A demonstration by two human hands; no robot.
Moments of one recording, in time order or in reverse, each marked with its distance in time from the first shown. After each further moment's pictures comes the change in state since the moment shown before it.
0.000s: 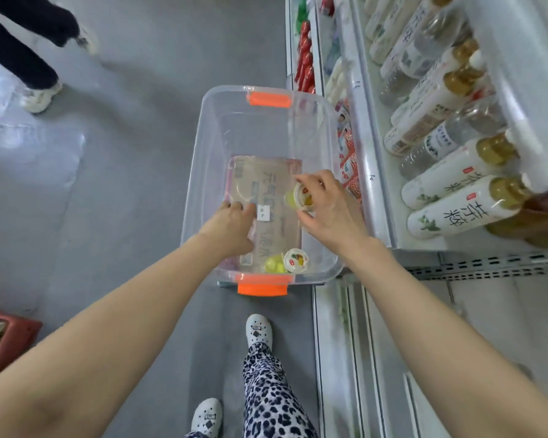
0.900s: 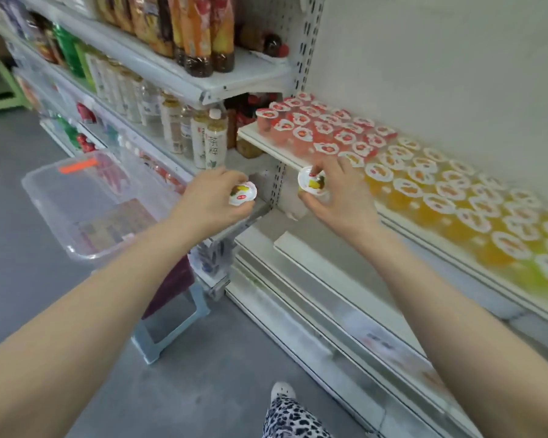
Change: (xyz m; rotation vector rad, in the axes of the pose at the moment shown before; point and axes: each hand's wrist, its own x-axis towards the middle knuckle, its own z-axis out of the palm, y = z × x) left_hand -0.305 0.185 -0.067 -0.158 0.493 0.880; right_hand -0.436 -0.159 -0.169 -0.191 0.691 0.663
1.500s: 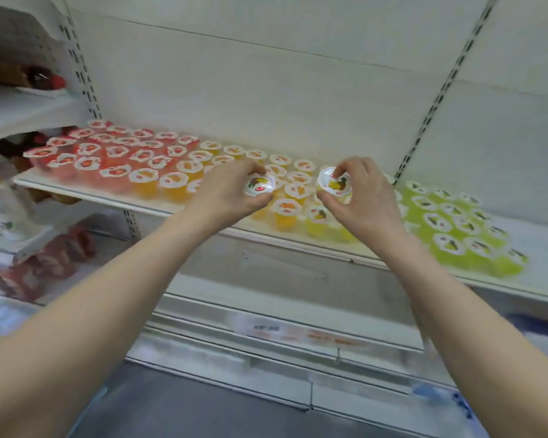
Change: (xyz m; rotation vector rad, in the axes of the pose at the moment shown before) left_hand 0.058 0.327 0.082 -0.276 -0.048 0.502; right_hand -0.185 0.174 -0.242 -0.308 0.327 0.398
